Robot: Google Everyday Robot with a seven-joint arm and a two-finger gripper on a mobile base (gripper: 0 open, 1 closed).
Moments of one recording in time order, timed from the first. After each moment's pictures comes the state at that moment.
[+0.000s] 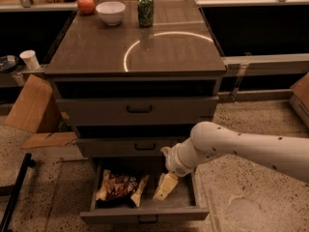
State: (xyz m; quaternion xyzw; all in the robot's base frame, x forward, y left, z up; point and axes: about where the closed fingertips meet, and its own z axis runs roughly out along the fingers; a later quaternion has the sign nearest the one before) arm 0.474 -0.026 0.543 -0.60 0.74 0.23 0.20
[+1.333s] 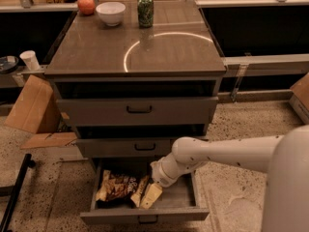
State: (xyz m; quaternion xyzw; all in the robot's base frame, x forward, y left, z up) arm 0.474 0.024 0.446 -0.57 0.76 0.27 0.16
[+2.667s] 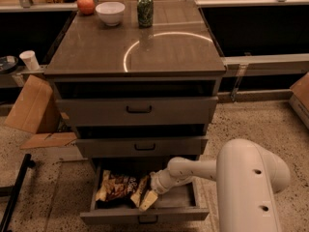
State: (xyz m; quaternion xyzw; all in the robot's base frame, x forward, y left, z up) arm 0.536 0.035 0.240 -0.54 0.77 0.28 0.19
